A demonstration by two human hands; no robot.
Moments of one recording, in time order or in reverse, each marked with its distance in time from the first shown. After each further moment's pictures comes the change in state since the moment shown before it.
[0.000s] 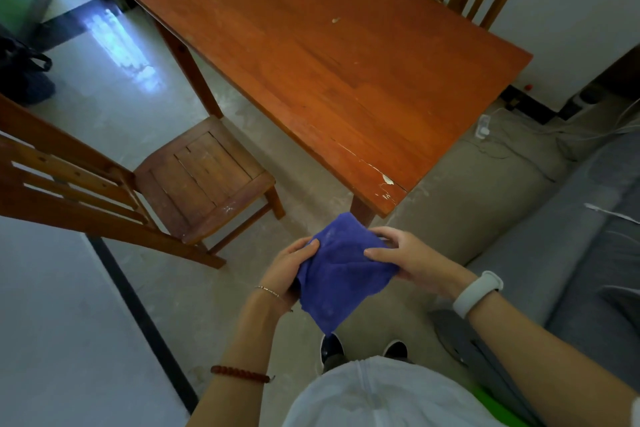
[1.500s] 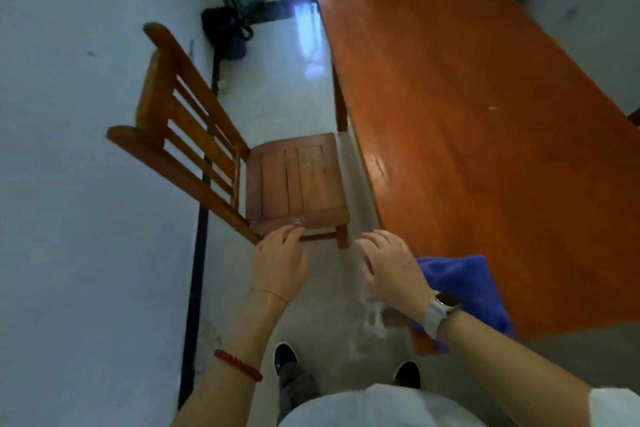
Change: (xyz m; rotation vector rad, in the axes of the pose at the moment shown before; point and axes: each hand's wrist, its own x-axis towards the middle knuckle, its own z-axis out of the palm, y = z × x) left_hand 0.050 0.070 -0.029 1.121 1.112 0.402; right_hand 0.133 -0.126 0.001 -1.374 -0.013 -0.881
